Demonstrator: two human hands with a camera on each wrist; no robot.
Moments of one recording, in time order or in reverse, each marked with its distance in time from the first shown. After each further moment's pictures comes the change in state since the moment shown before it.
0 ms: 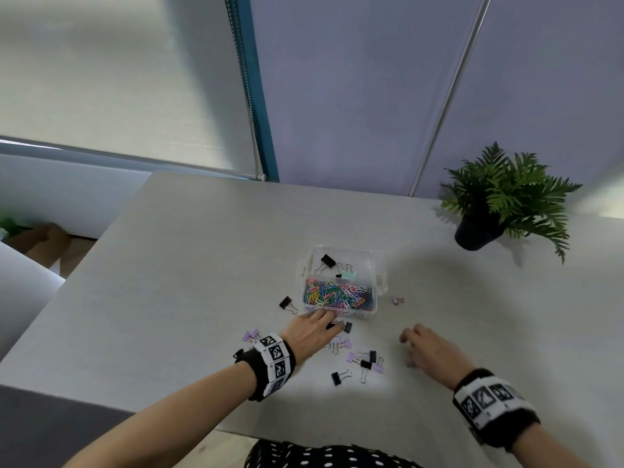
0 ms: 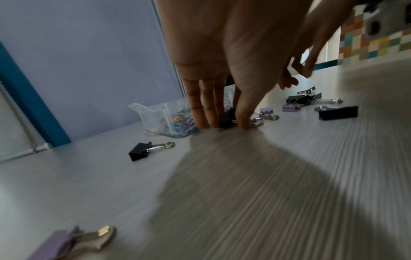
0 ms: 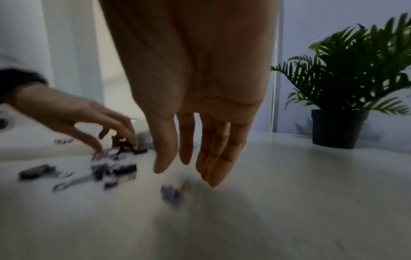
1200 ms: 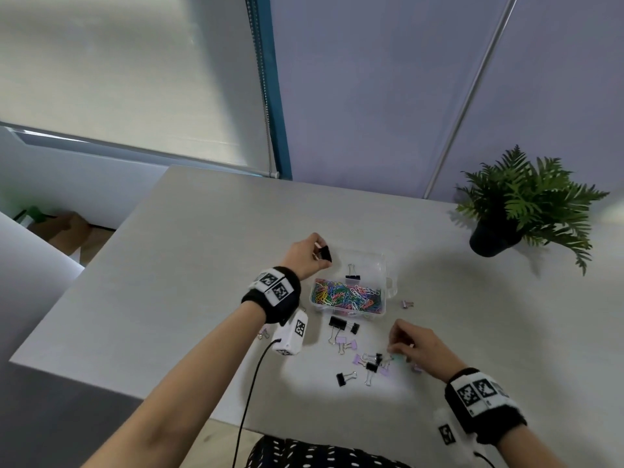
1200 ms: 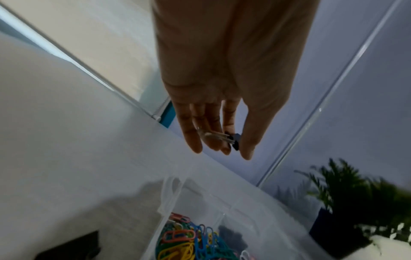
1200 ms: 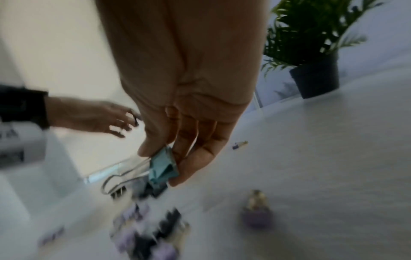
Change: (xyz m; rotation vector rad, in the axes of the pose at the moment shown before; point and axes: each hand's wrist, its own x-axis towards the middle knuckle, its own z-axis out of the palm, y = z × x) left_hand 0.045 -0.082 -0.087 -0.875 0.224 -0.697; right_hand 0.010 -0.028 -0.015 0.575 0.002 -0.125
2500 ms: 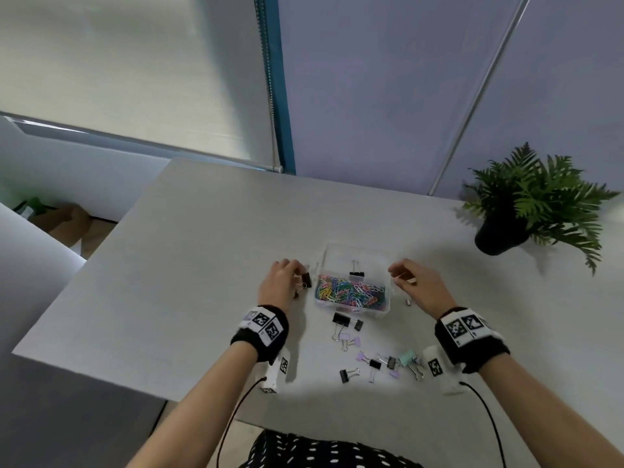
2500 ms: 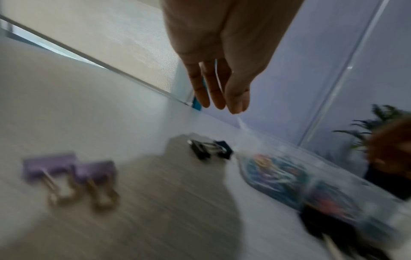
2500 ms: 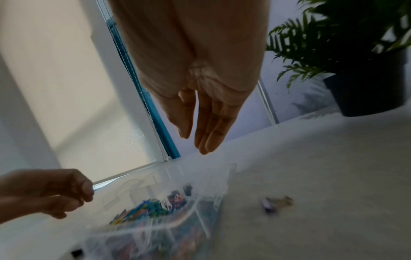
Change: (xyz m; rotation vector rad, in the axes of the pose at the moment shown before) left_hand -0.049 -0.060 0.021 0.209 0.226 0.013; right_hand 0.064 -0.030 -0.045 -0.039 0.350 -0.079
